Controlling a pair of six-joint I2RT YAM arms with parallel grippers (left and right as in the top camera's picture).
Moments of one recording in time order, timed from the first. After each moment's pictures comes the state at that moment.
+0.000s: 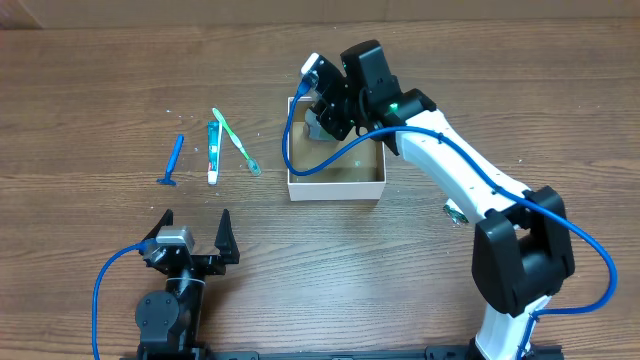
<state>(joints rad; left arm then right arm) -0.01 0.01 0.01 -0.08 0.04 -0.15 0.49 1.97 1.58 -0.41 -0.26 -0.42</state>
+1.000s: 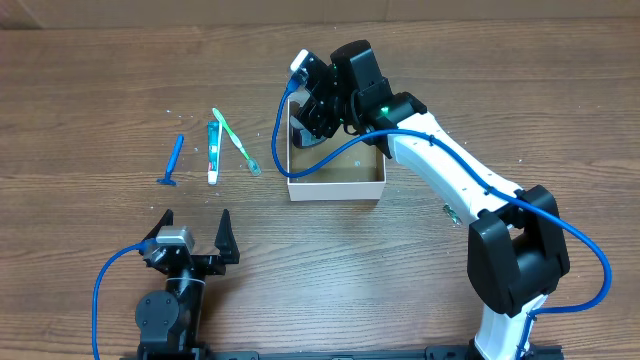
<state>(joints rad) -0.01 0.01 0.01 -0.07 0.04 -0.15 0.51 1.98 1.58 -0.32 -0.27 -0.39</state>
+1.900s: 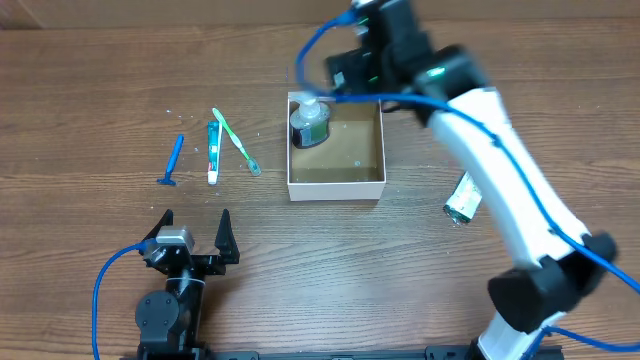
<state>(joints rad) -0.01 0.01 0.01 -0.07 0.04 -0.15 0.45 1.87 2.02 -1.02 0.08 0.17</state>
